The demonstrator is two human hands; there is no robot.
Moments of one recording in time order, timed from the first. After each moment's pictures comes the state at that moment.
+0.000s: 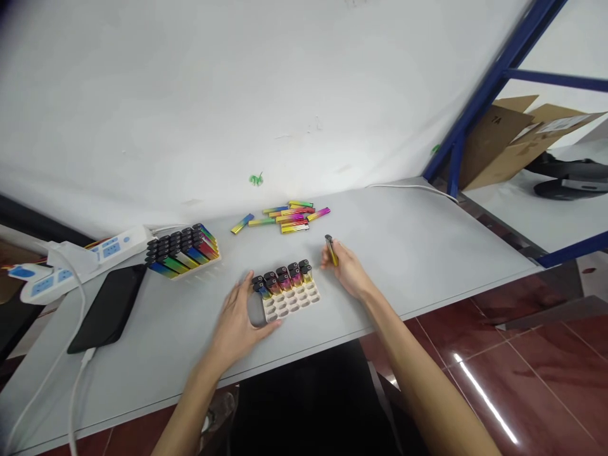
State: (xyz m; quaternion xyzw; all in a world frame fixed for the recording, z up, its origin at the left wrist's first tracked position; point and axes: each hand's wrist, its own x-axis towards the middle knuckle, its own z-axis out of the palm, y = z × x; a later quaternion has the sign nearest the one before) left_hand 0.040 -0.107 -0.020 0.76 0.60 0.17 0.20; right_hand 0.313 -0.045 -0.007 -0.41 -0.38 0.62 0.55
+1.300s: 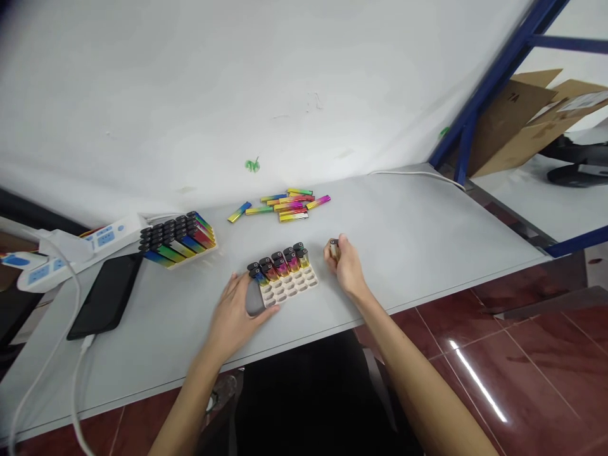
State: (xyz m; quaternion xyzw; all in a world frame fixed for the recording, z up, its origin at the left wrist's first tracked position) left_hand 0.041 -0.112 -0.025 0.77 0.59 0.19 0.13; right_hand 0.302 -0.061 -0.019 -0.50 -0.45 0.49 0.56
